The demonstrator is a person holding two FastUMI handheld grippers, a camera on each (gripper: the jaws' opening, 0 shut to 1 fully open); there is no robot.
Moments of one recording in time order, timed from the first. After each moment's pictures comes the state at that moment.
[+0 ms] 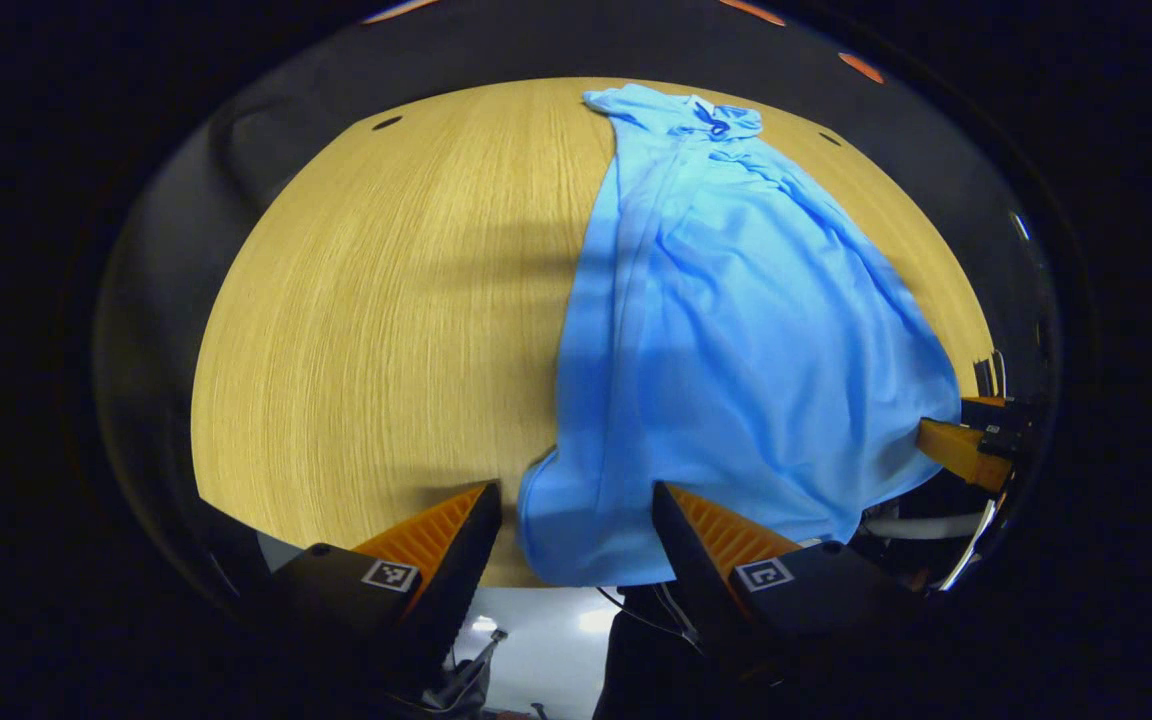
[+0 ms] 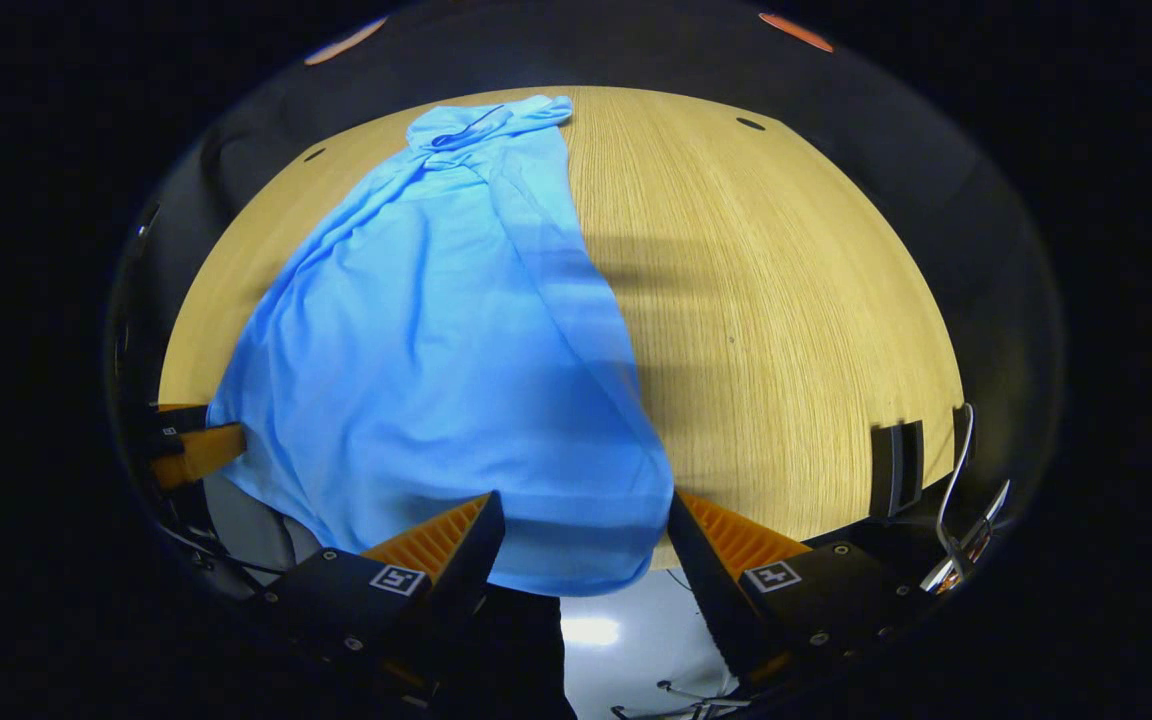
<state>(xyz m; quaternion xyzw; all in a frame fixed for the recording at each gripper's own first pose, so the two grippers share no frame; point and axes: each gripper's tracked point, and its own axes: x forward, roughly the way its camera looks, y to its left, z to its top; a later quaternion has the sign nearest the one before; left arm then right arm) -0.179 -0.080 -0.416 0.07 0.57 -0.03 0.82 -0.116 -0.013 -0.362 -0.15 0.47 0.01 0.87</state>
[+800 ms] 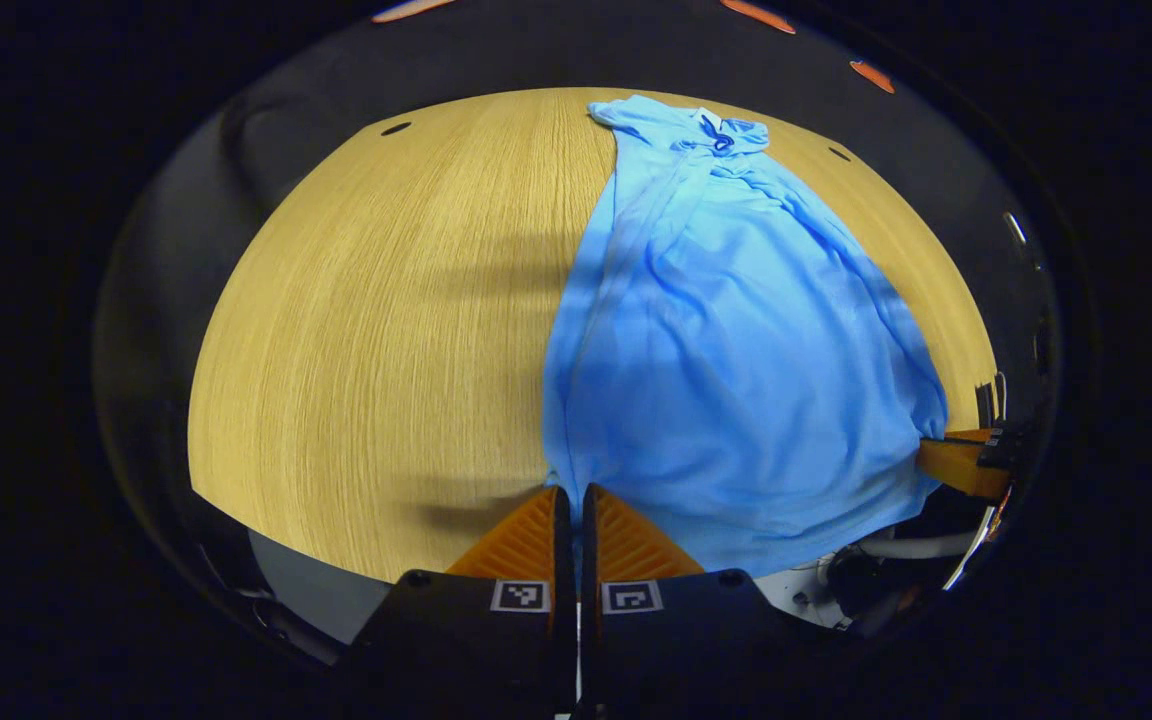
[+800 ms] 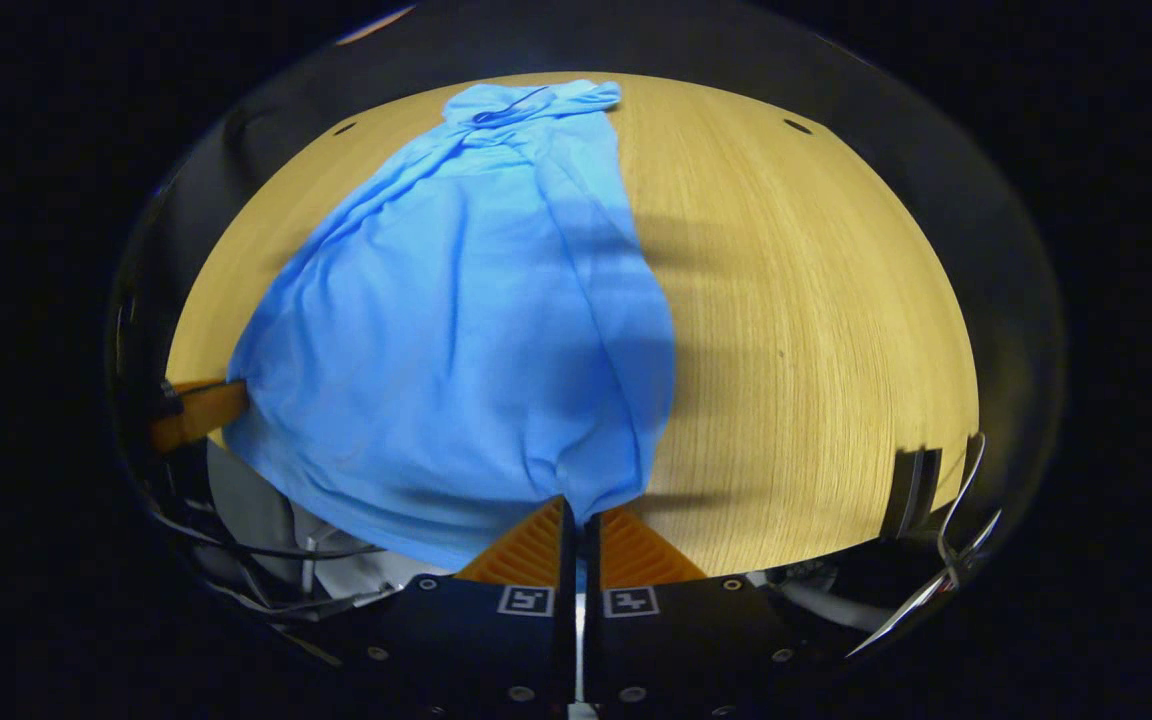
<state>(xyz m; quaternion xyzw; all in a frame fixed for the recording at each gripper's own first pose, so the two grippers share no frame) -0.170 -0.093 -0.413 0.05 0.54 -0.03 0.84 -0.110 0.007 -0.364 -0.14 0.49 0.04 0.86</state>
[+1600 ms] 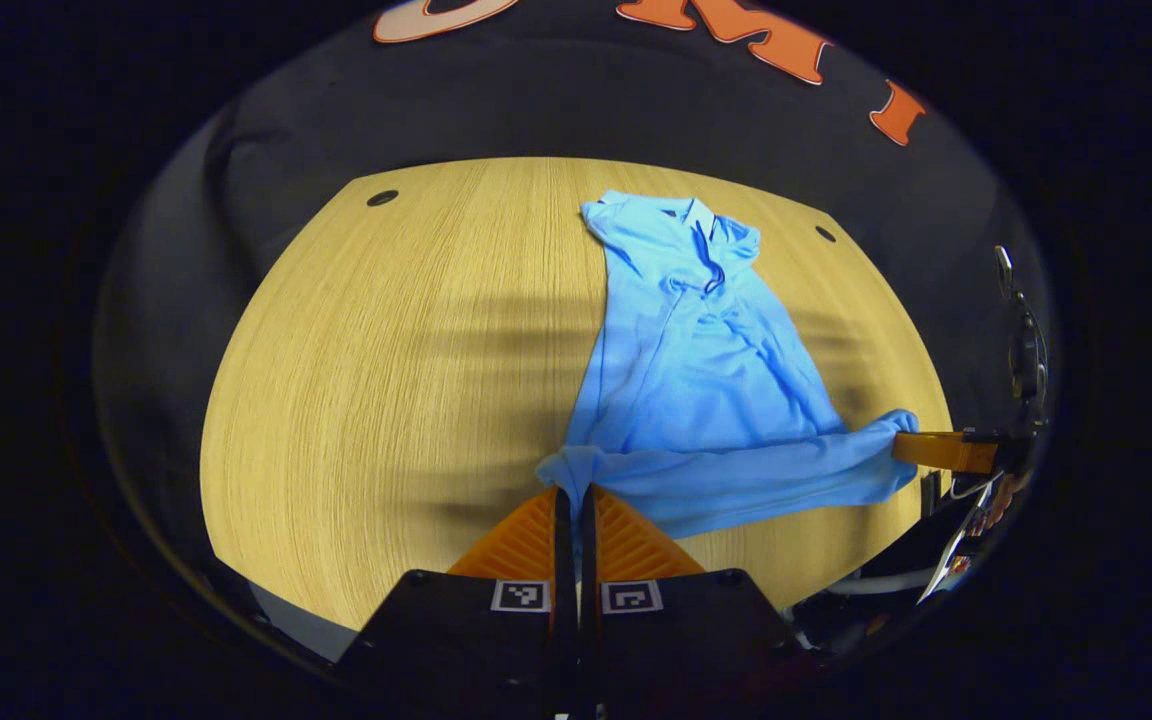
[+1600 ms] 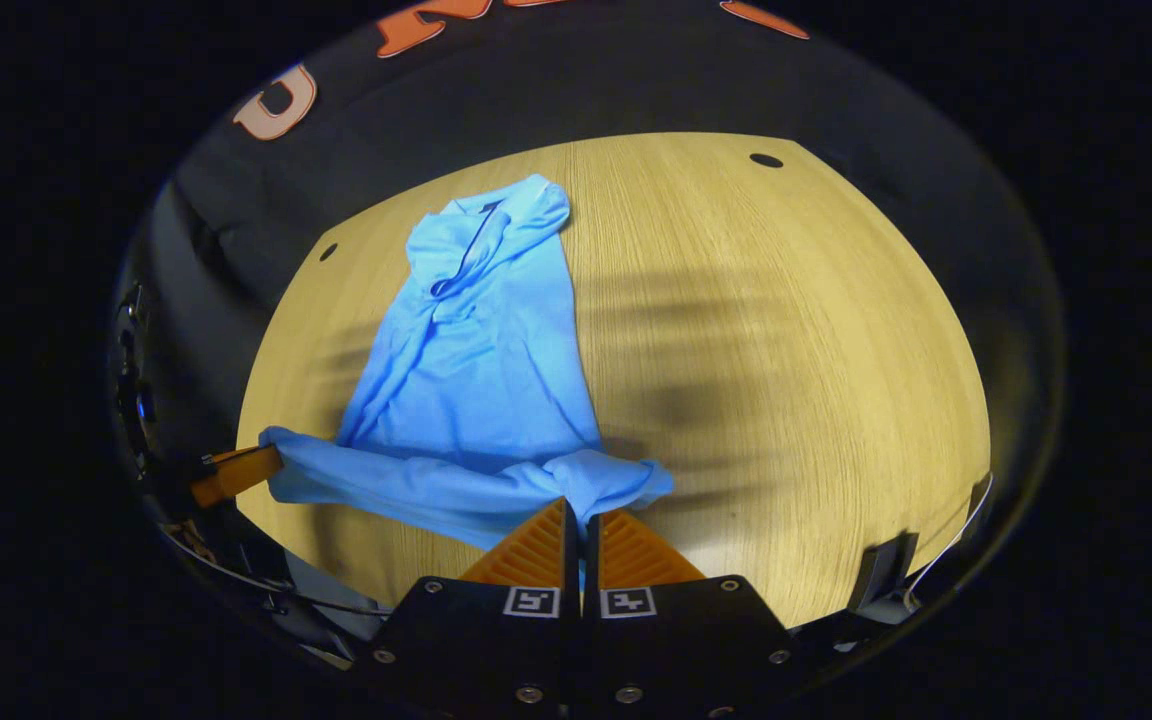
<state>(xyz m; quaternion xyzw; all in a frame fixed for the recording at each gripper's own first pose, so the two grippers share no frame) -0.043 -0.111 -0.323 0.00 0.48 -0.05 0.88 0.007 0.020 -0.251 -0.06 0.42 0.07 0.90</state>
